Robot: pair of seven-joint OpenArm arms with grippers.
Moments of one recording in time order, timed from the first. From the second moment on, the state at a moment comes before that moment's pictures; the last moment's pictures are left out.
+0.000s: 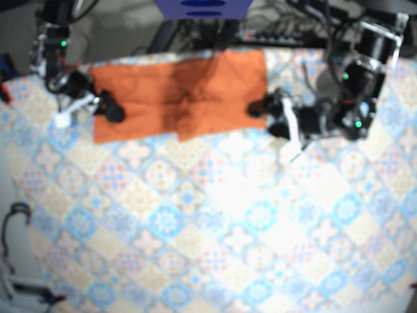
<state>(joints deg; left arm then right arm) 0.2 -32.0 14.9 86.8 -58.1 -36.5 58.2 -13.3 16.4 21.1 64.9 68.4 34.7 -51.8</state>
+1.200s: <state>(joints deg) 2.1 -33.1 9.8 86.8 -60.1 -36.6 58.6 -15.1 14.9 20.5 66.1 55.7 37.2 -49.2</state>
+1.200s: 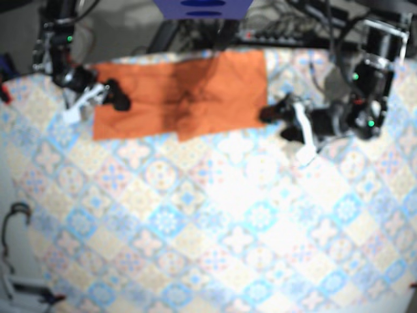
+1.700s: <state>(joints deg) 2.6 -35.1 8.8 86.9 -60.4 -36.6 58.3 -16.4 14.1 20.3 67.3 53.3 35.5 -50.4</state>
